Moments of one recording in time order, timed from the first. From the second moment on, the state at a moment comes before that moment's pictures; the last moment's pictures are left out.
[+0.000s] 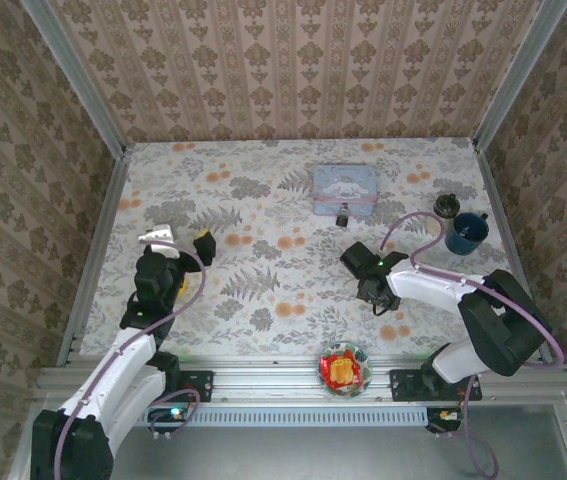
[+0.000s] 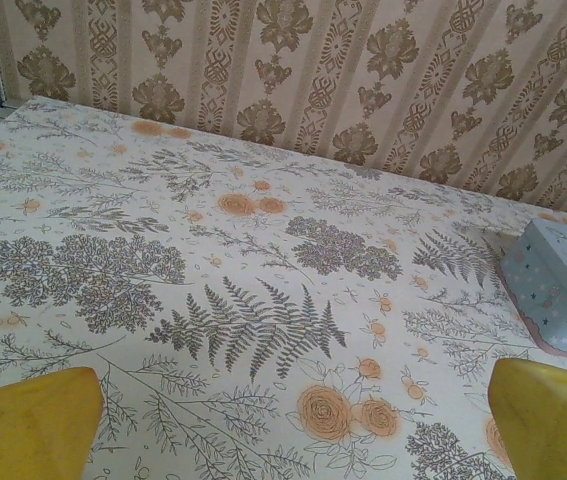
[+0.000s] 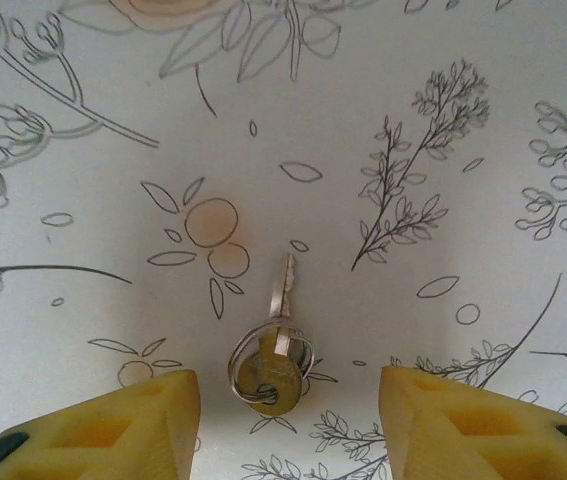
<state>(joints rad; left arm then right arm) -0.27 0.73 0.27 0.26 -0.08 -0.30 0.60 1.46 0.71 -0.68 0.33 1.01</state>
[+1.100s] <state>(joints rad) -0.27 0.73 0.27 0.26 -0.09 -0.32 0.62 1.54 0.80 -0.67 0.31 0.89</state>
